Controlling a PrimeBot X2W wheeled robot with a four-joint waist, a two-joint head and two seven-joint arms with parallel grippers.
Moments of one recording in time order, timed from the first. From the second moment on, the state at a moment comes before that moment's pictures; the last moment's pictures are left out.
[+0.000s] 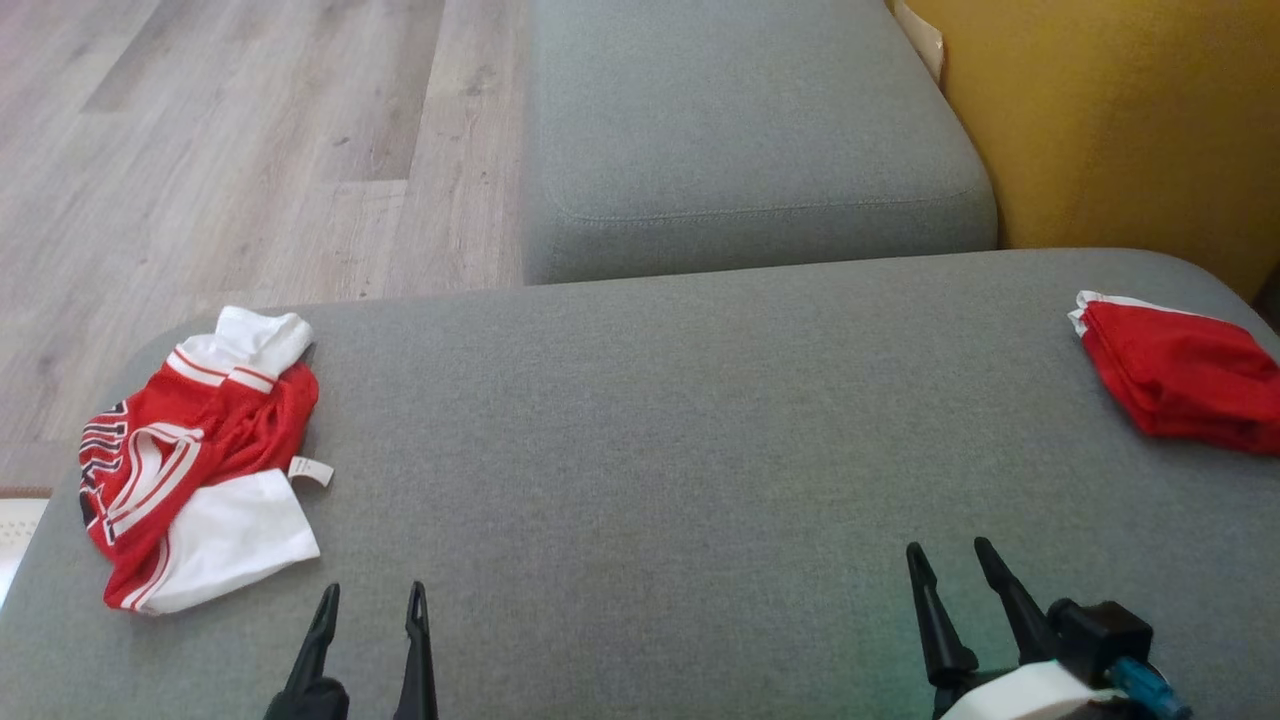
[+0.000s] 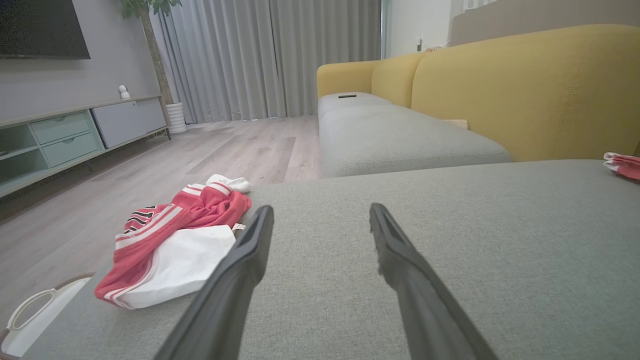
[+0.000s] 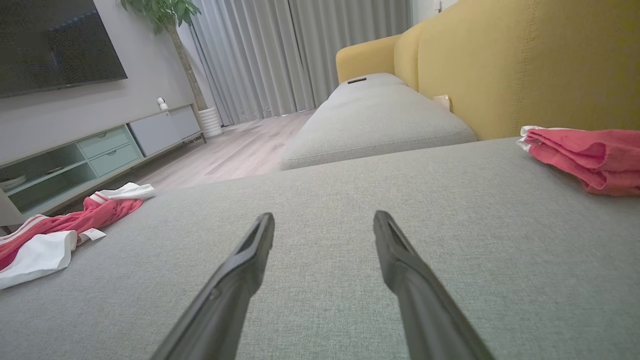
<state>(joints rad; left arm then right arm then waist) 0.30 0.11 -0.25 0.01 -0.05 0.22 -0.26 0.07 -0.08 0.18 0.41 0.28 0.12 -0.25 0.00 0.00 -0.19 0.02</state>
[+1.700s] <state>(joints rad) 0.32 0.15 -0.18 0.00 -0.01 0.19 -0.26 0.13 -0.05 0.17 0.38 0.27 0.12 -0.25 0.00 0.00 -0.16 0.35</state>
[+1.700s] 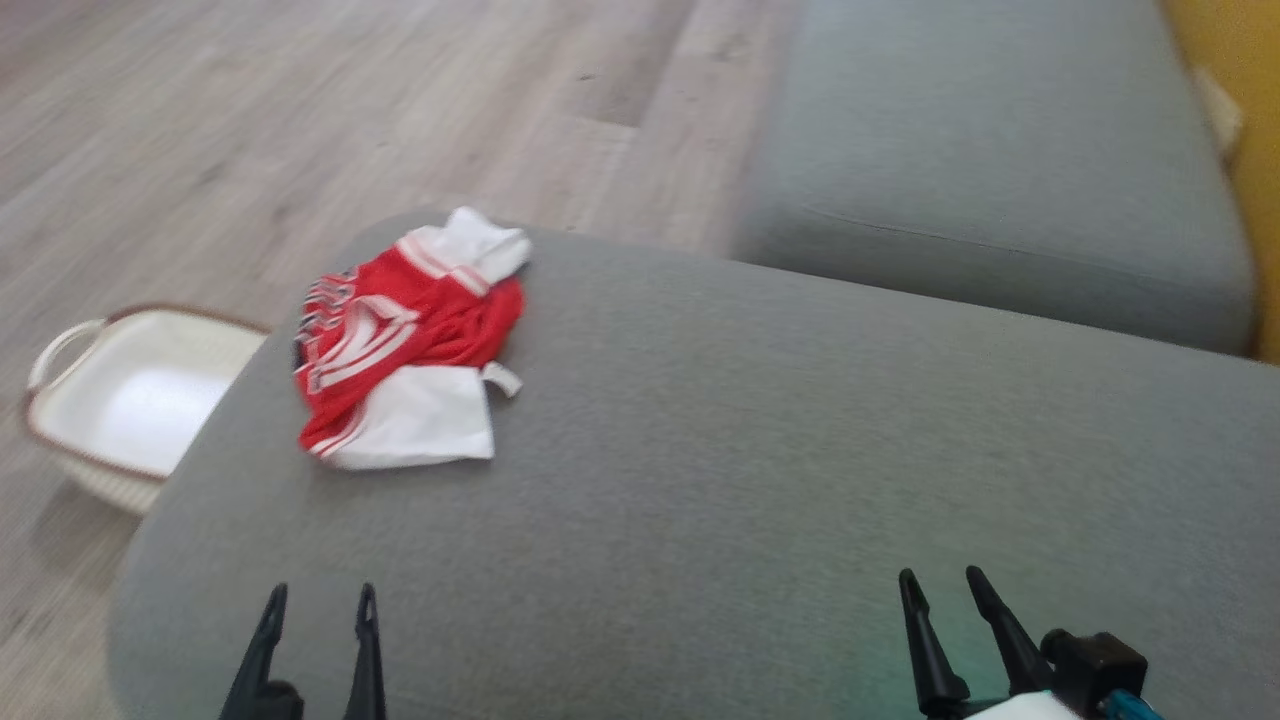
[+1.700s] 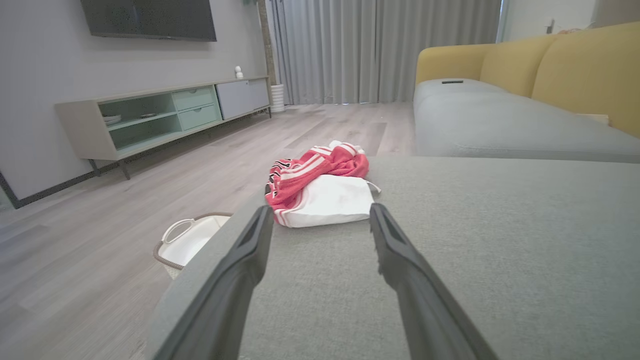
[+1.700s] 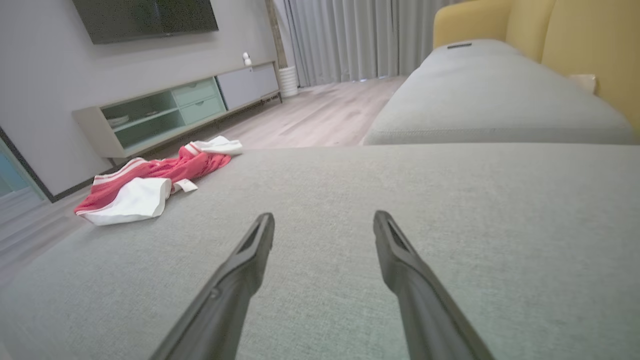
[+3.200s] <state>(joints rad) -0.83 0.24 -0.13 1.02 -0.26 -0.11 0.07 -0.12 -0.37 0.13 0.23 0.26 0.12 -0.24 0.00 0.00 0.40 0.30</state>
